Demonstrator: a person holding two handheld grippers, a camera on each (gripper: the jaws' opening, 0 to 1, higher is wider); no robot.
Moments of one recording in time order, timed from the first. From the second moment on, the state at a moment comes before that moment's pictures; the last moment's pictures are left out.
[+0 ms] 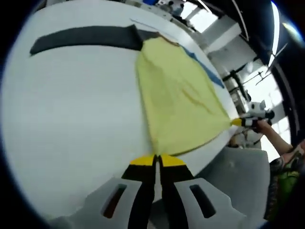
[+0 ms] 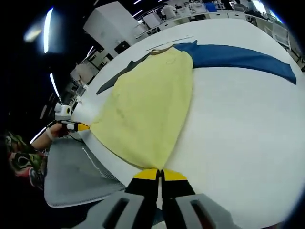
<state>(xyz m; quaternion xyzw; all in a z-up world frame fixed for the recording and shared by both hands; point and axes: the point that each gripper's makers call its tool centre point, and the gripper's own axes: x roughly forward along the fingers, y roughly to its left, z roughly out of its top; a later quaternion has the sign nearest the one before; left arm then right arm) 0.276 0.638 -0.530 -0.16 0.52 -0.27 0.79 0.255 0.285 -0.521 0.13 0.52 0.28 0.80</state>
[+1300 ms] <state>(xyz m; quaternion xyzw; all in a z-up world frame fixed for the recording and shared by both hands) 0.267 0.634 -0.535 -0.17 0.52 -0.28 0.79 0.247 0.279 -0.533 0.11 0.52 0.29 0.80</state>
